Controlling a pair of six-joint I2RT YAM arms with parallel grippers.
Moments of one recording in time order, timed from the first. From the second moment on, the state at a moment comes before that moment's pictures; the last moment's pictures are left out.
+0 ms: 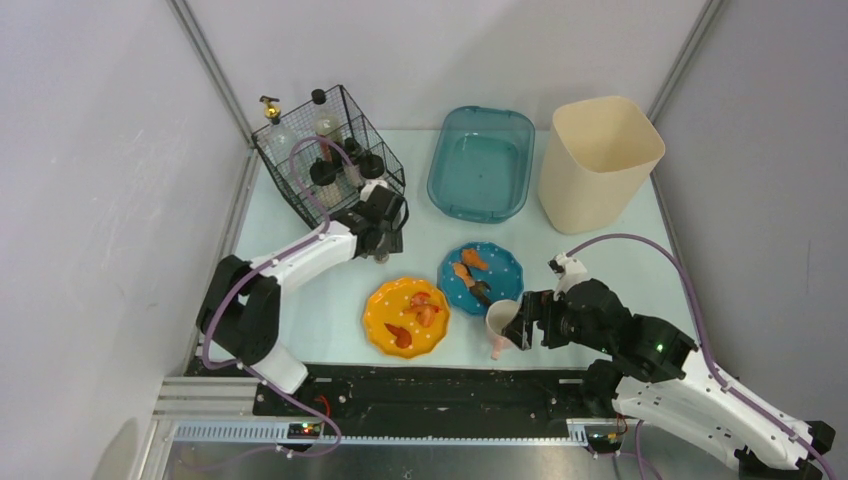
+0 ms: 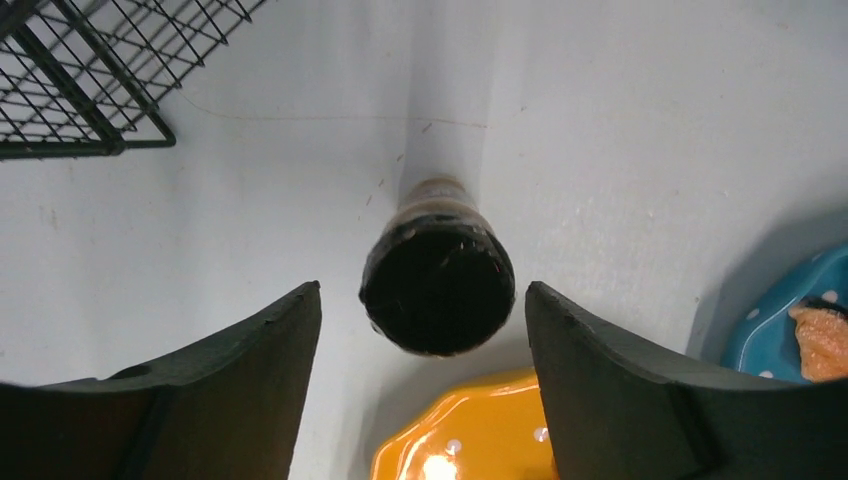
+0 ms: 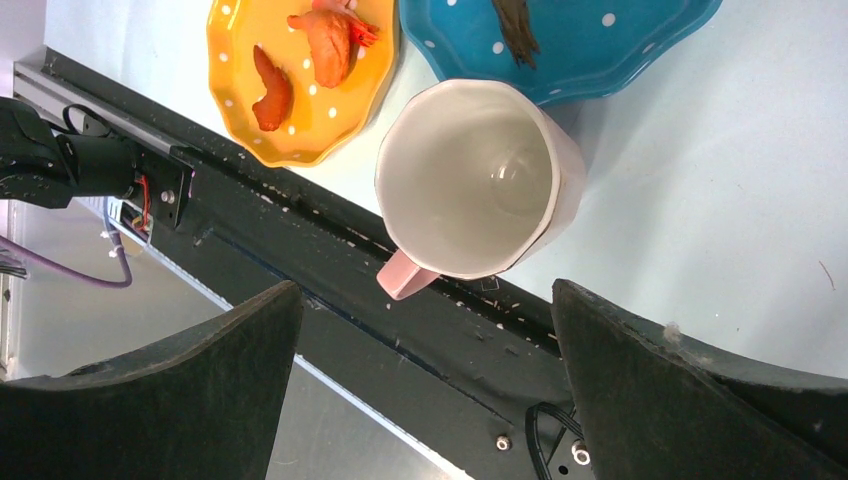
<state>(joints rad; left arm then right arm) -0.57 1.58 1.08 -0.55 -0.41 -0.54 0.92 0.51 0.68 -0.85 0.07 0.71</state>
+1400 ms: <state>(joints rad) -0.39 1.40 1.31 -0.59 -0.35 -0.48 0.95 0.54 0.68 -0.79 0.06 0.73</state>
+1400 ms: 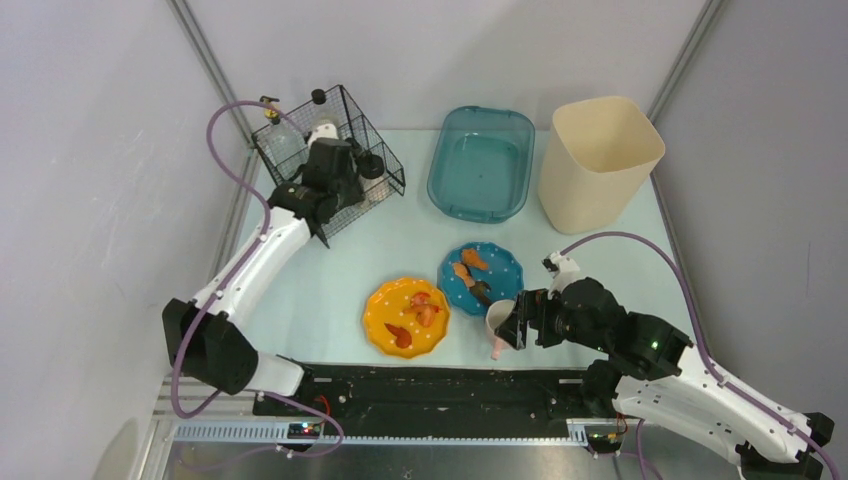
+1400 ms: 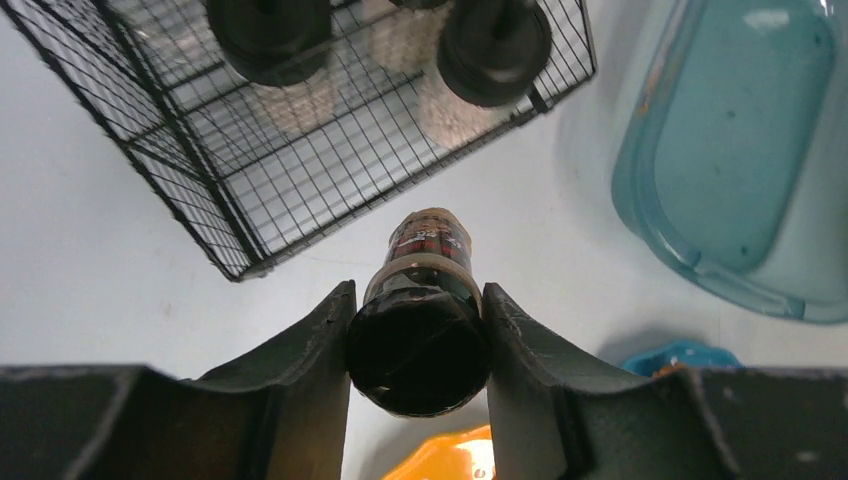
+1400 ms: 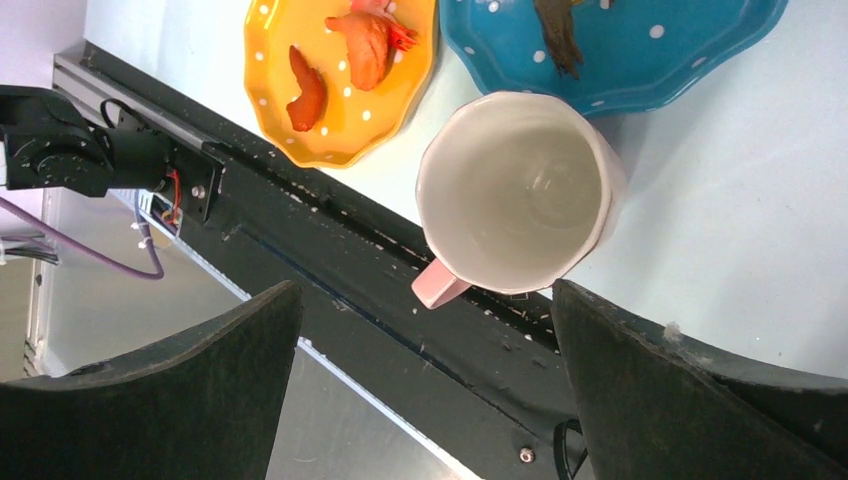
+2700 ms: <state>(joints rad) -0.21 1.77 1.49 -0.66 -0.37 -0.50 0.95 0.51 0.68 -0.78 0.05 0.72</state>
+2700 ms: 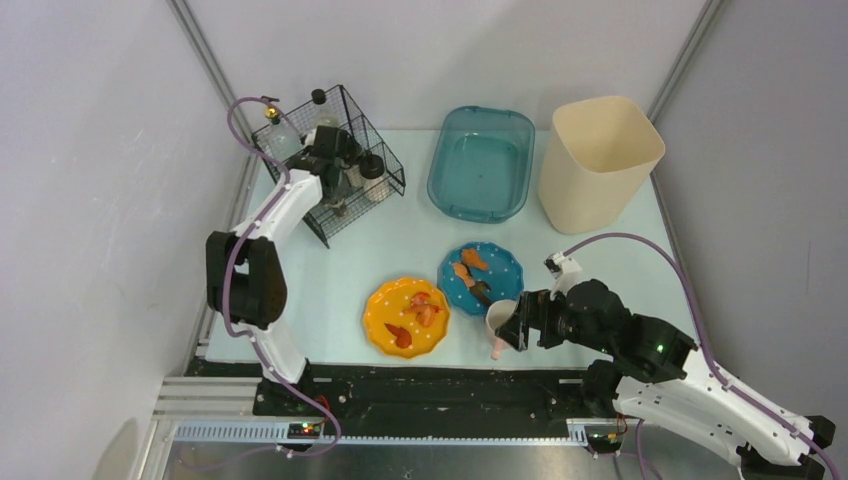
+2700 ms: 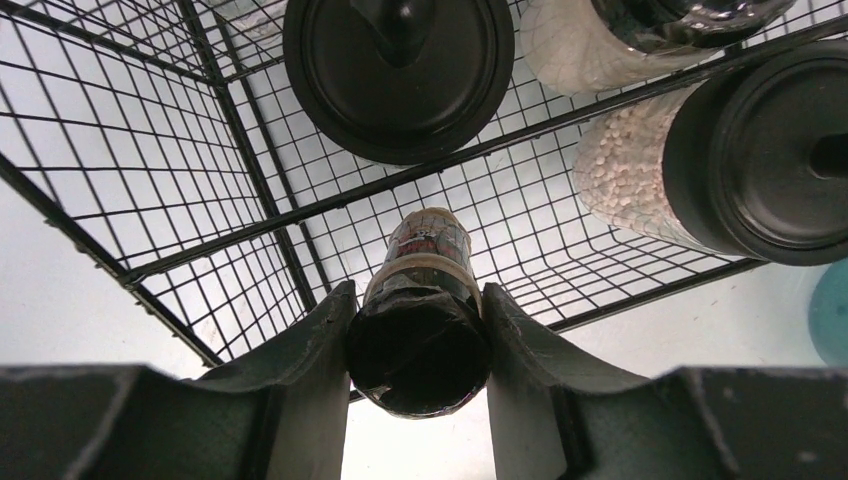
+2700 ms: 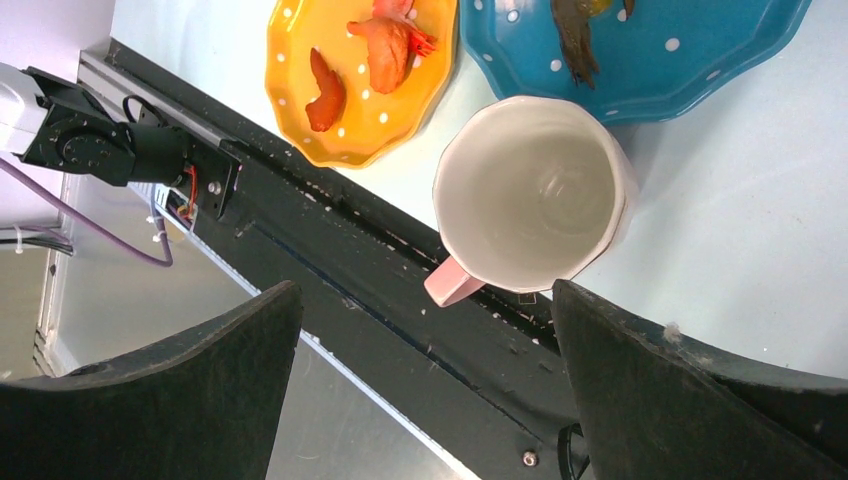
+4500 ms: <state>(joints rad) -0.49 0.59 0.85 -0.71 -0.21 -0.48 0.44 0.79 0.96 -0.90 0.17 0.61</state>
